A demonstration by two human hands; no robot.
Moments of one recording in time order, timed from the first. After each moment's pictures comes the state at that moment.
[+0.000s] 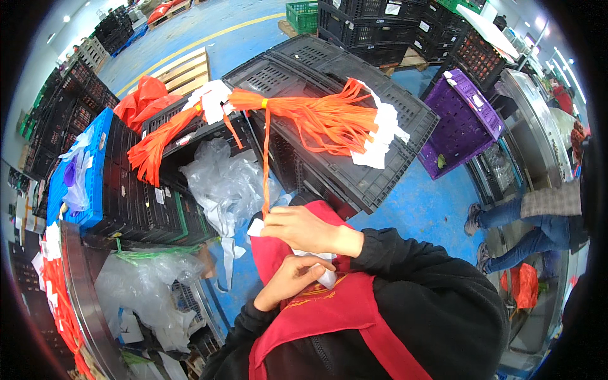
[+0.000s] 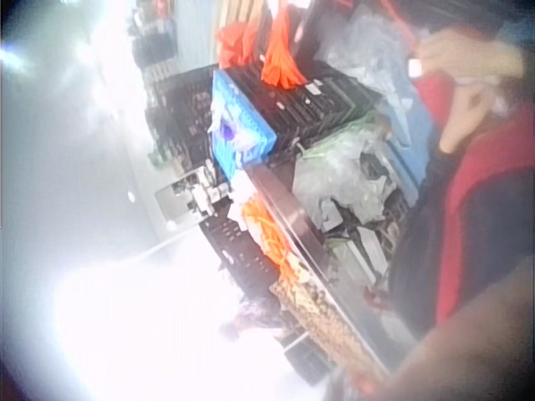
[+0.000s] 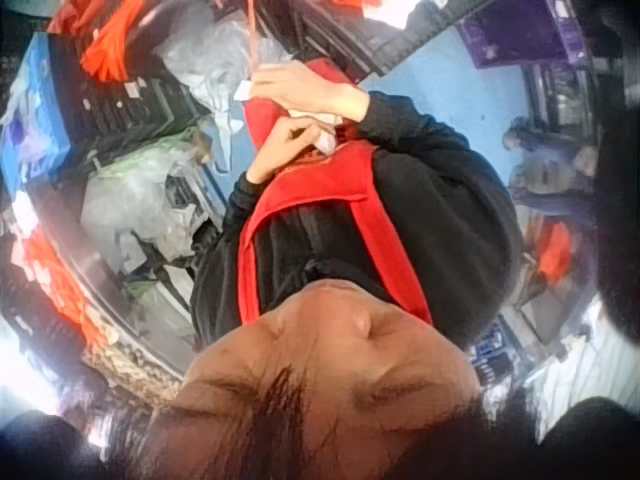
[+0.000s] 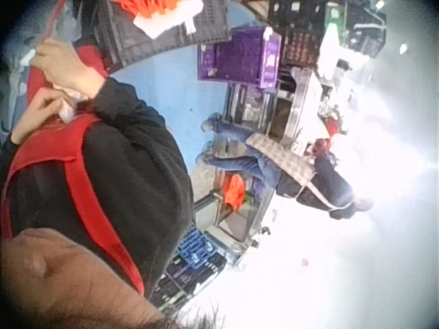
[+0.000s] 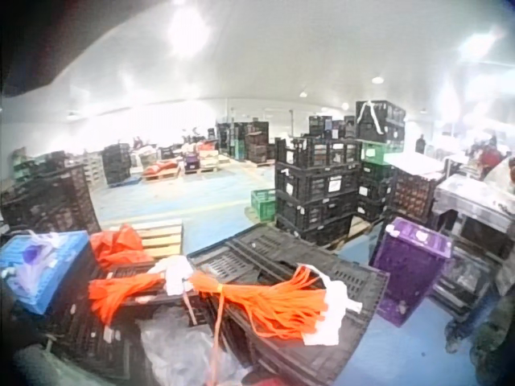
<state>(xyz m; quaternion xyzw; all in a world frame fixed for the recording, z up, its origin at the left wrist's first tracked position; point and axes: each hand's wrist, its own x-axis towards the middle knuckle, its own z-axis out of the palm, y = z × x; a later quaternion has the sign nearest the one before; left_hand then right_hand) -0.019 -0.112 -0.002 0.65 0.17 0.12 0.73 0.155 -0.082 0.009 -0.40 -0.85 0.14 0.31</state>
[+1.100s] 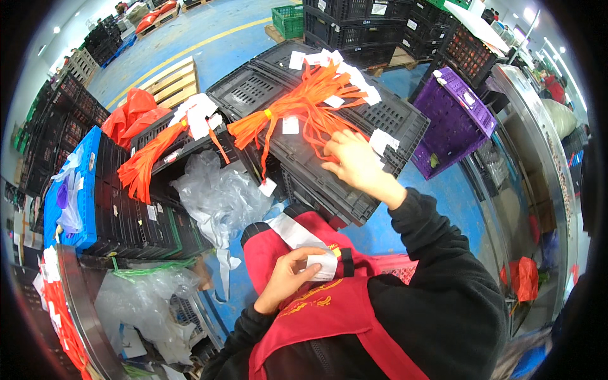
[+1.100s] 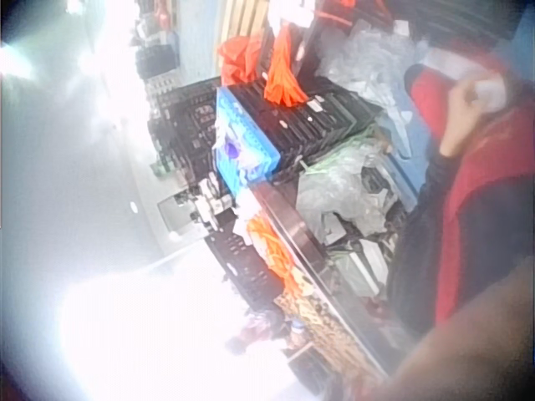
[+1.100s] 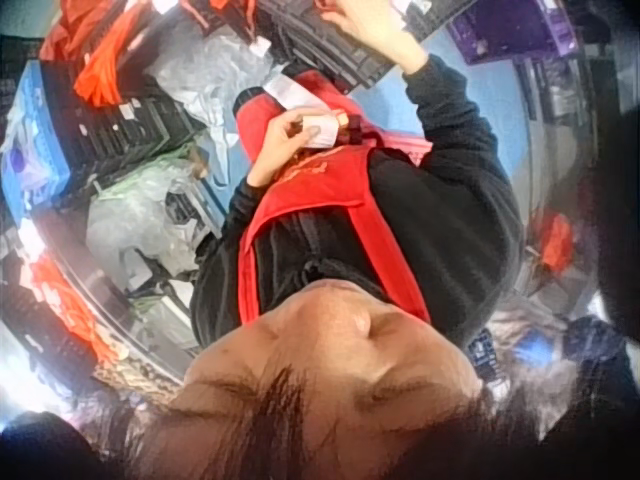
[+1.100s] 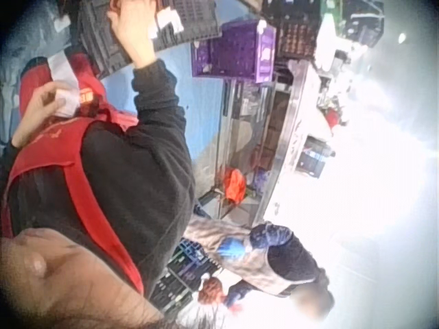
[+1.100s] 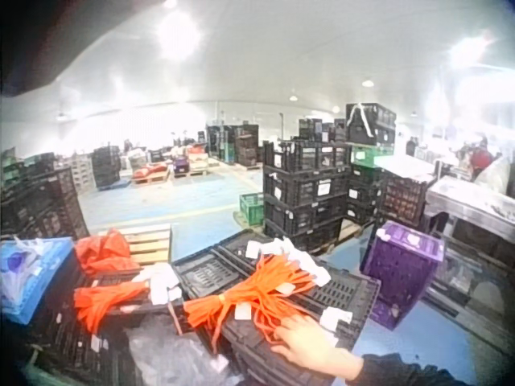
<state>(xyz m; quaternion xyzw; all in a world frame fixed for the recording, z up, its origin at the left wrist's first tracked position) 0.011 -0.103 -0.016 0.55 0.23 0.15 0.79 0.327 -0.051 0.037 -0.66 -0.71 -0.05 0.22</state>
